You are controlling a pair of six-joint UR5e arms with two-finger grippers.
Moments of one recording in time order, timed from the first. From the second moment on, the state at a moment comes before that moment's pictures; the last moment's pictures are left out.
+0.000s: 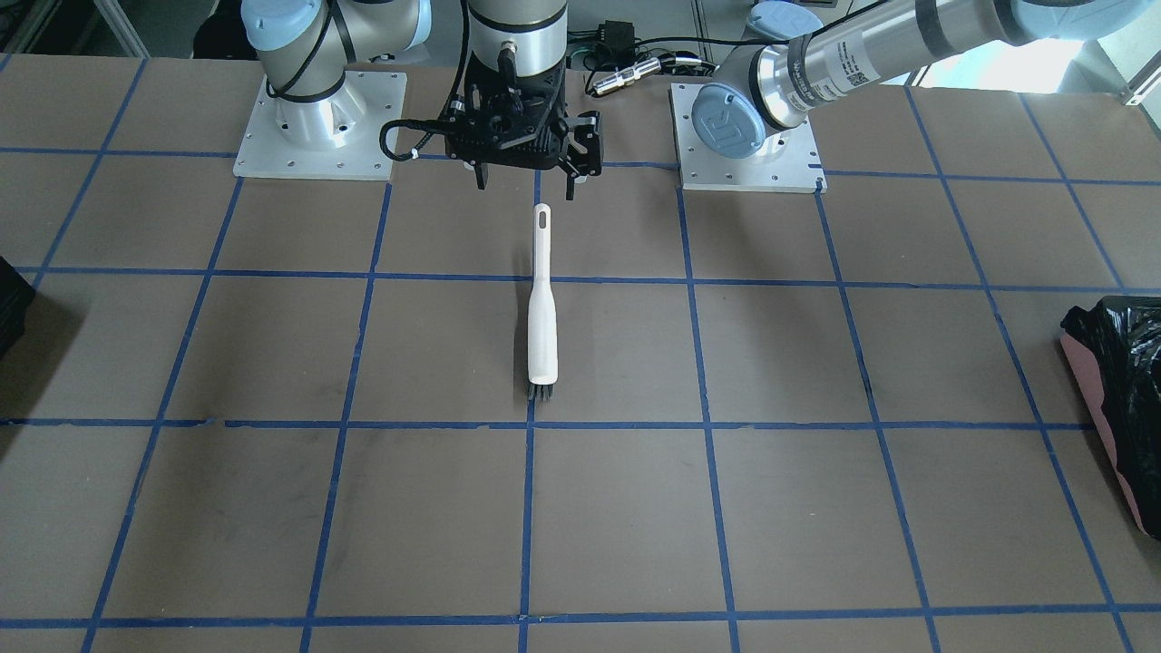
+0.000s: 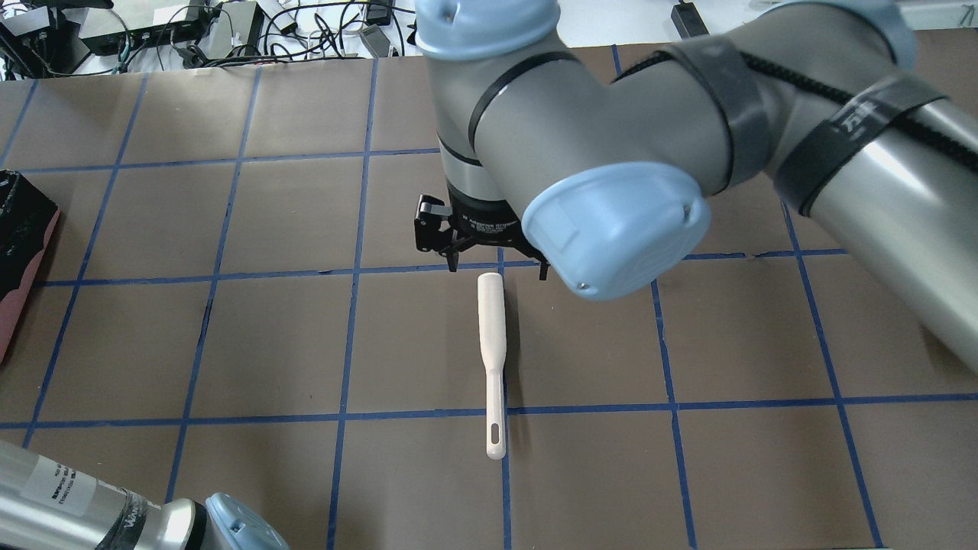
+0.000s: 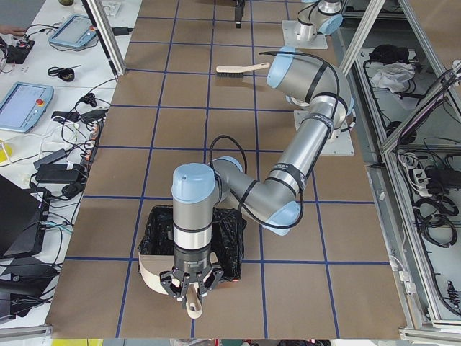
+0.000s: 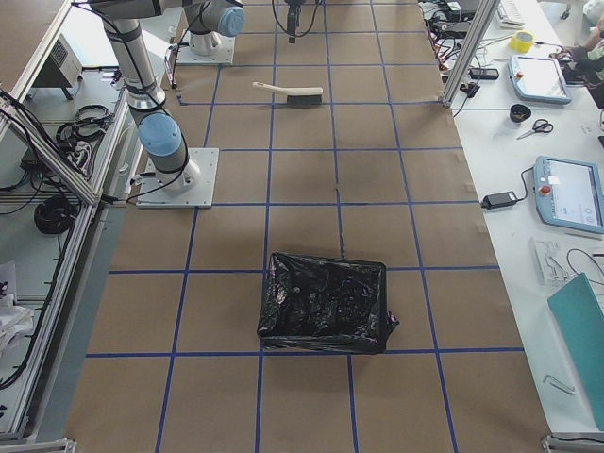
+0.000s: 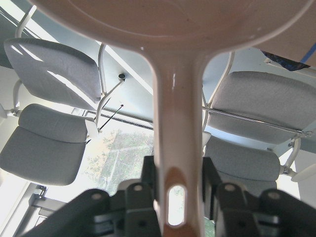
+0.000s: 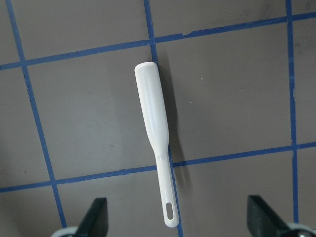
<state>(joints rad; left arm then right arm) -0.57 -2.27 -0.88 -0.94 1.89 2.39 2.03 -1.48 1.50 -1.56 -1.54 0.61</state>
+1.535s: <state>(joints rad) -0.79 -2.08 -1.01 -1.22 1.80 2.05 1.55 -1.60 1.47 -1.55 -1.54 0.14</state>
